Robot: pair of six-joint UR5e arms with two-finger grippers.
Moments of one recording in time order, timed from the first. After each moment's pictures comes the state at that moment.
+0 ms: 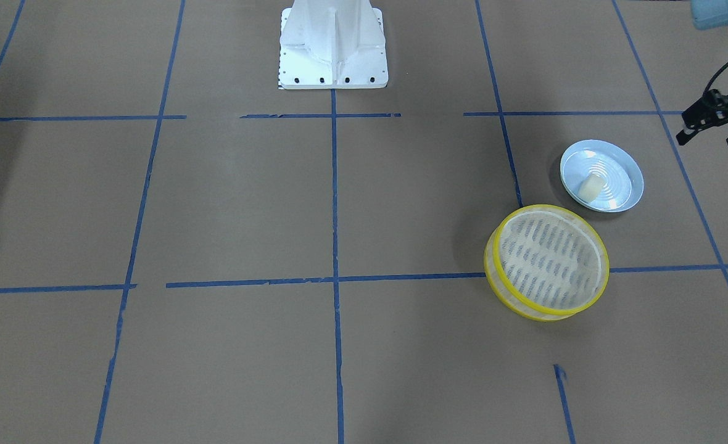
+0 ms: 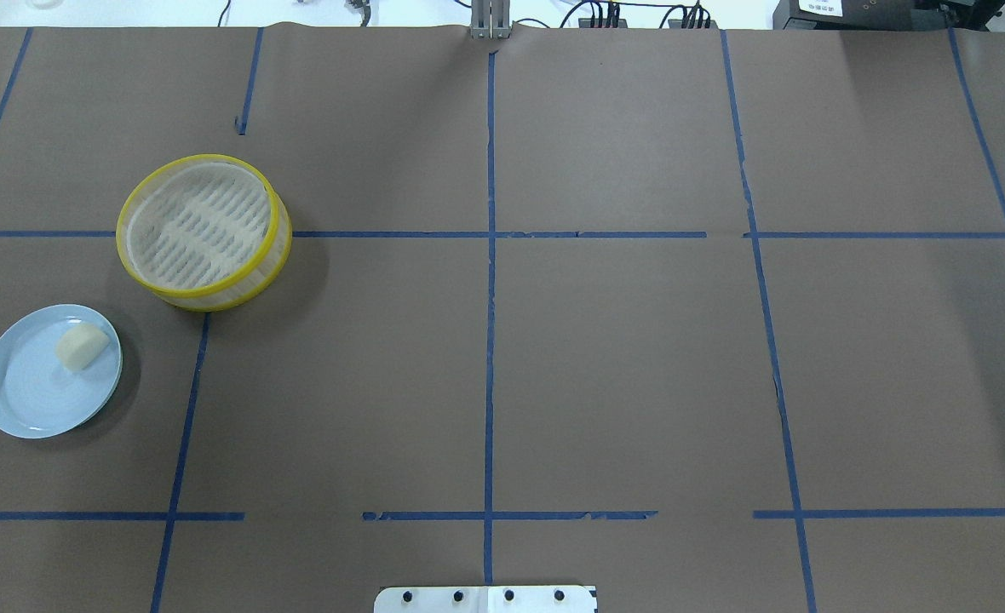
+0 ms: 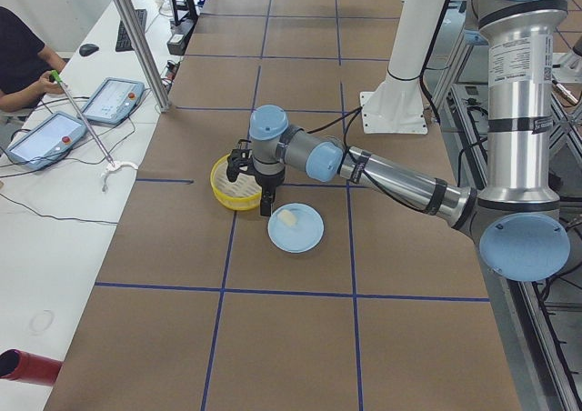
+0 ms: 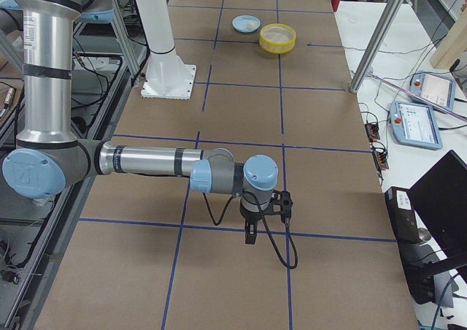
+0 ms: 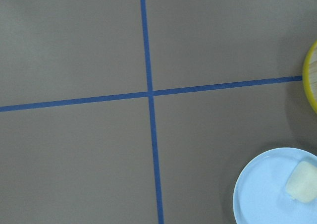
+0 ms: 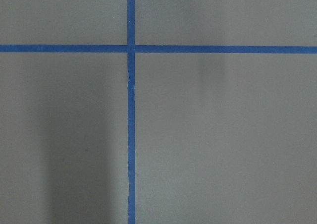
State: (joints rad) left arm -1.22 -1.49 -1.99 -1.66 -2.30 -0.48; right arm 1.56 -1.66 1.66 -1.59 2.29 0.00
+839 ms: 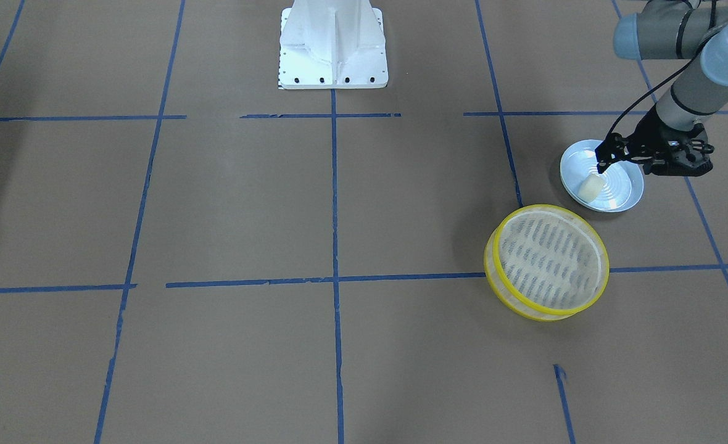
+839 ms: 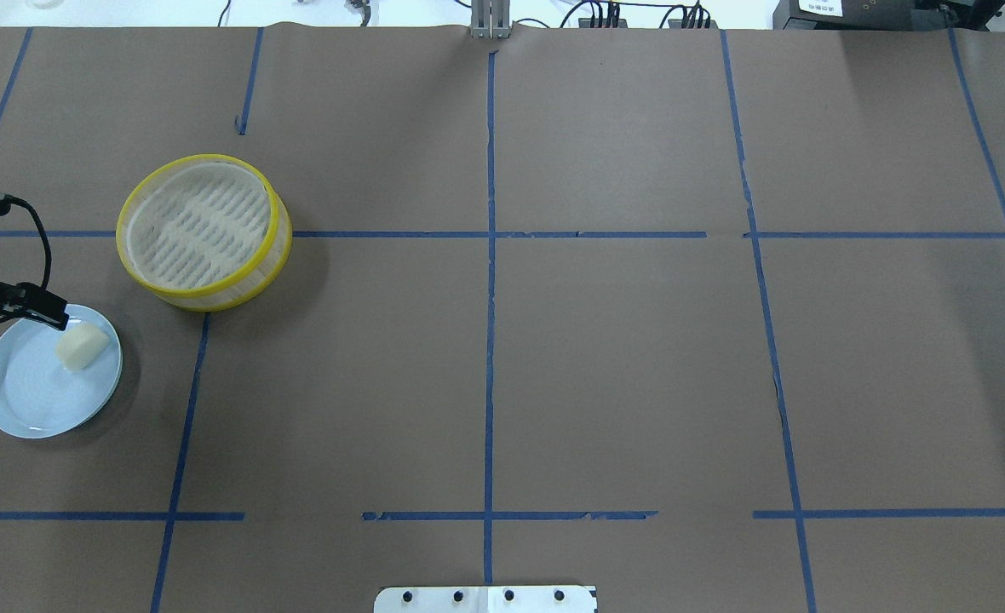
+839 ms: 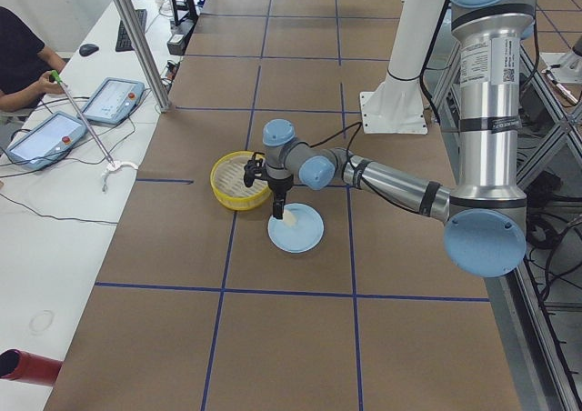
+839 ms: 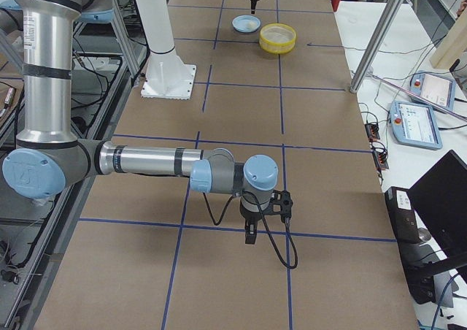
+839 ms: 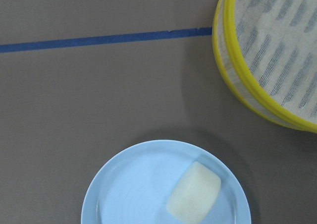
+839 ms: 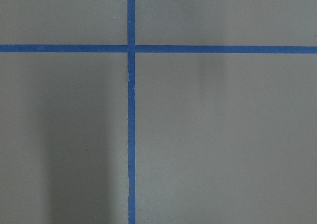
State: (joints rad) left arm -0.94 -1.50 -1.85 -1.88 -2.15 -0.70; right arm 1.56 -1.66 1.66 -1.59 2.29 0.00
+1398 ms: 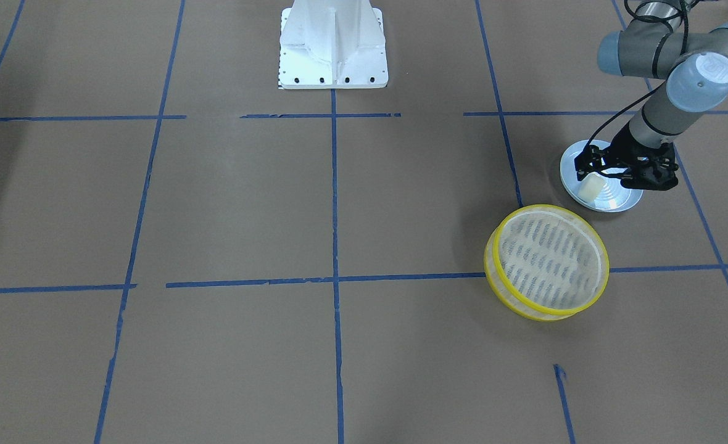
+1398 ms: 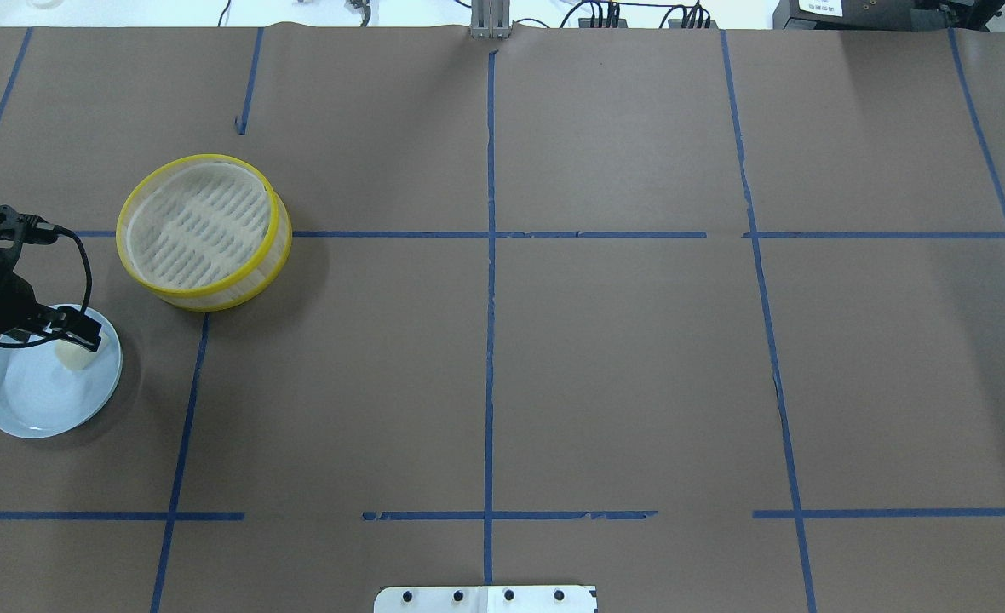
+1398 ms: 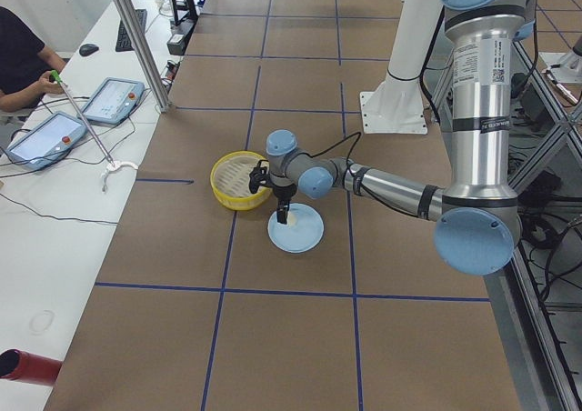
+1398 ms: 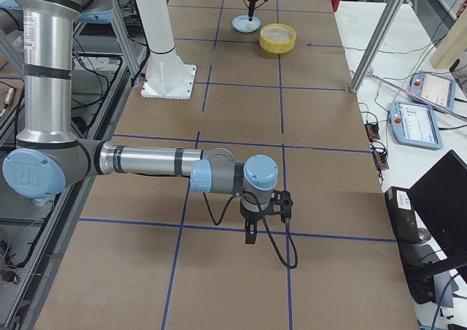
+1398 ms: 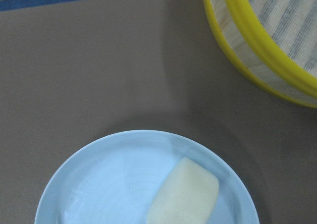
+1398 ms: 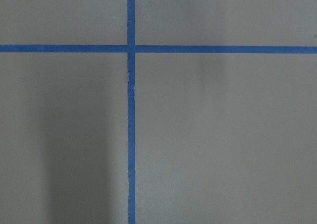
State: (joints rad) left arm -0.88 -1.53 -1.76 -1.92 -2.14 -0.71; right arm 1.56 -1.66 1.66 -1.59 2.29 0.00
